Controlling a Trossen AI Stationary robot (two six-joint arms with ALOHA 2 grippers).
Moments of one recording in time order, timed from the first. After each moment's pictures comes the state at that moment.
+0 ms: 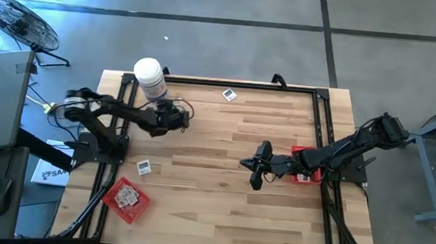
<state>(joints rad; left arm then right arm) 0.27 1.56 0.59 -0.15 -0.87 -1.09 0.30 1.37 0.52 0.37 0.40 0.57</state>
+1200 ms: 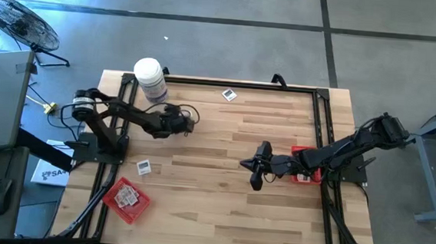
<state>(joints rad) 0.22 1.66 0.62 -0.10 -0.67 -1.03 0.30 1.37 0.52 0.37 0.38 0.57</state>
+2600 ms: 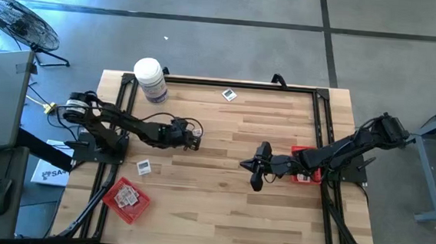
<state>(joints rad) 0.02 1.58 0.64 -0.06 -0.49 -1.13 0.30 1.37 0.52 0.37 0.37 0.57</state>
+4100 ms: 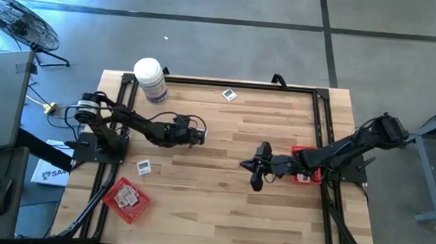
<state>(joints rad) 0.07 1.71 0.67 0.05 -0.55 -1.18 0.30 1.37 0.52 0.37 0.37 0.57</state>
